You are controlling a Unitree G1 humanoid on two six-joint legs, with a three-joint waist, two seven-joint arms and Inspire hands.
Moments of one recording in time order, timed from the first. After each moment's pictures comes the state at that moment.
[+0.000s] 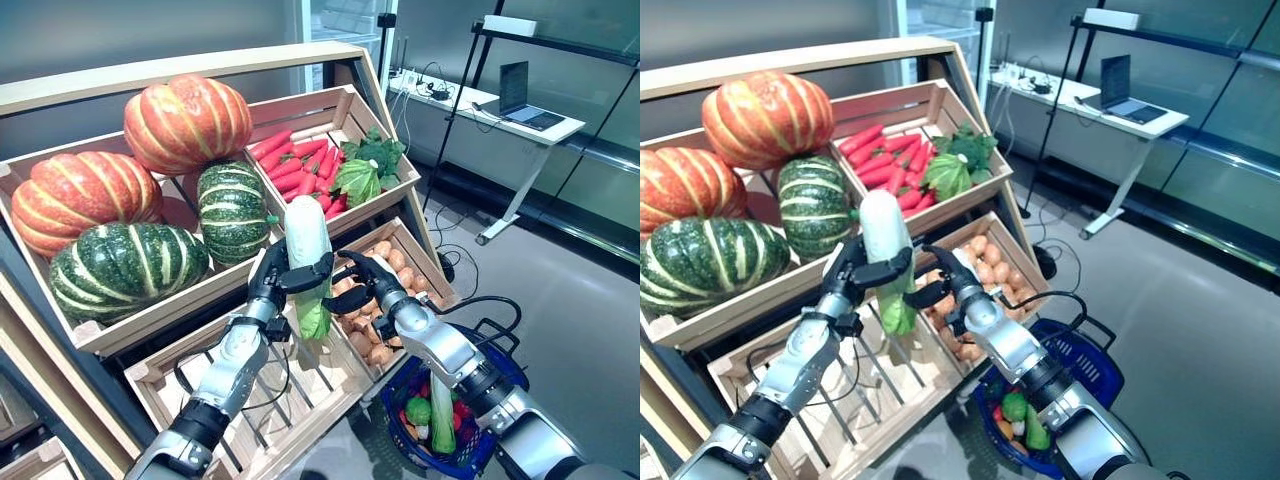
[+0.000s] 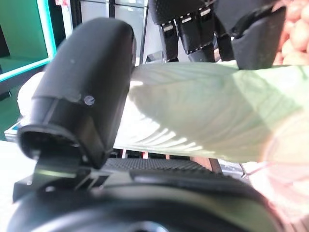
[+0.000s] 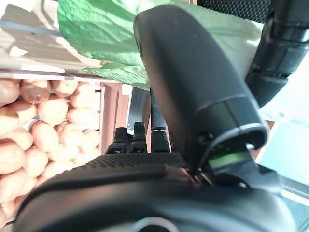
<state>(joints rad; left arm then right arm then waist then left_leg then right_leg) -0.29 0.40 -0.35 0.31 -0.59 -0.19 0.13 -0.55 -0.25 0.58 0.20 0.28 0.48 -0.21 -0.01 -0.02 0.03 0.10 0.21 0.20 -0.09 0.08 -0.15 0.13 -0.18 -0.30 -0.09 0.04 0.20</state>
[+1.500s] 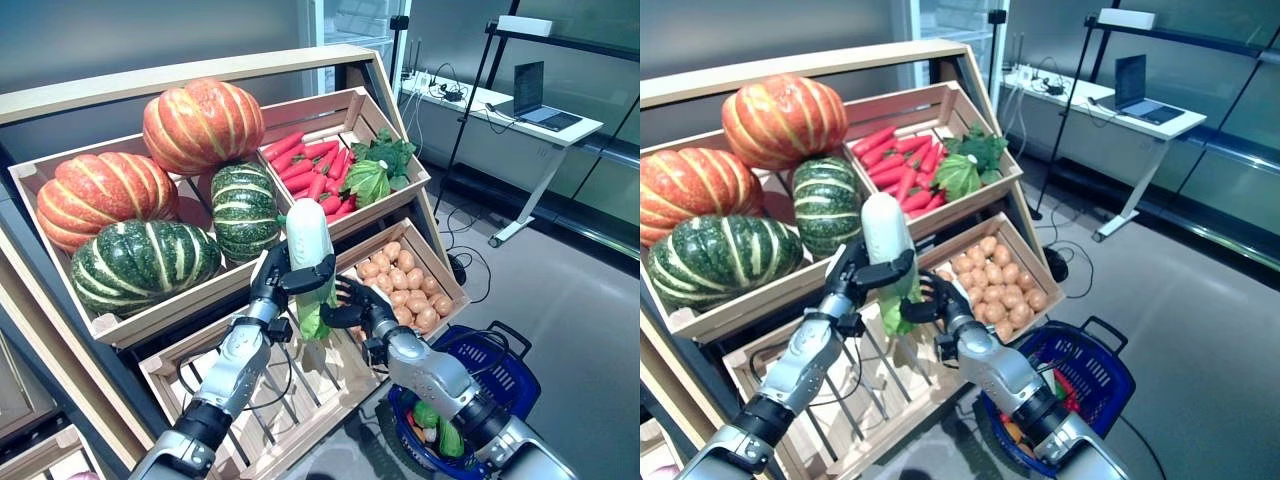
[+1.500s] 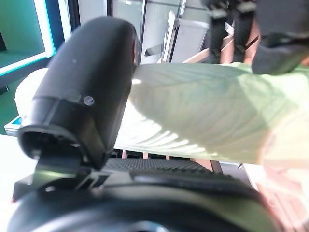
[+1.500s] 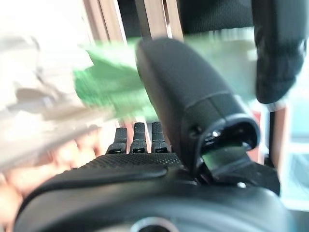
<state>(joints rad) -0.28 0.39 -0.34 0.32 -0.59 -0.17 0.08 -0.40 -0.27 0.60 0.15 0.73 0.41 -0.24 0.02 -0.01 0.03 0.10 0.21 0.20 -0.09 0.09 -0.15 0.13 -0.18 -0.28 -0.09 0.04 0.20</state>
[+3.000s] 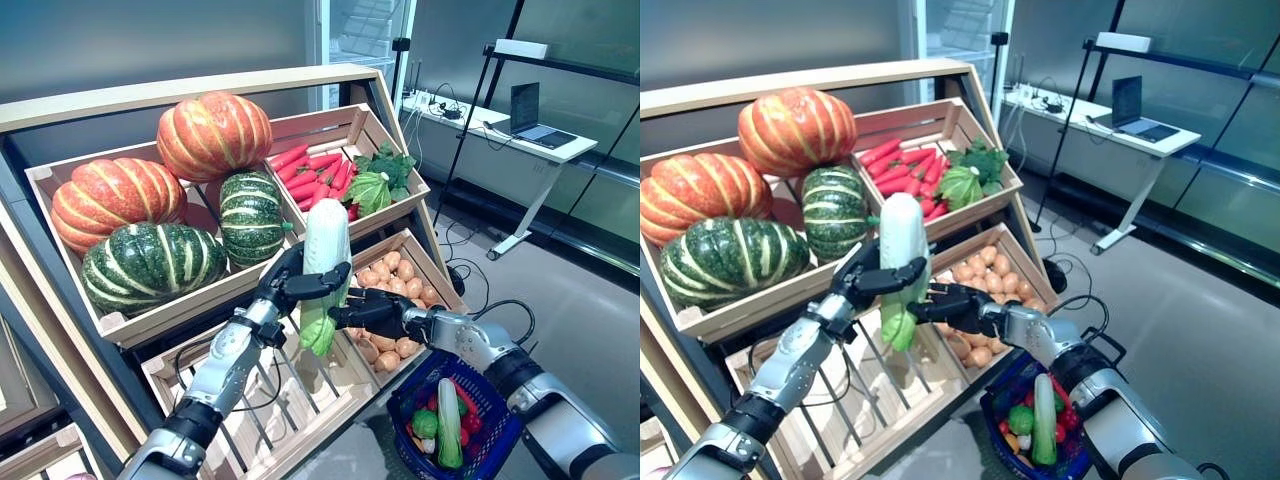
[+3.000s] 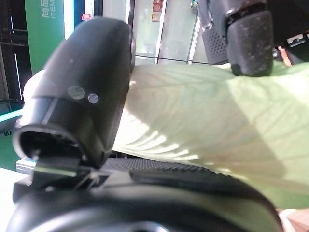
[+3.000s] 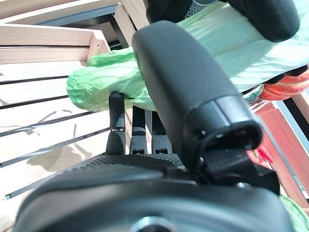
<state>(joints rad) -0.29 0.43 -0.34 0.33 -0.69 -0.20 -0.20 -0.61 -0.41 0.56 0.55 1.03 0.45 0.29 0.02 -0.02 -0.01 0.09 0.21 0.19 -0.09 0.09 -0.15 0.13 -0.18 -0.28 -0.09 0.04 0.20</state>
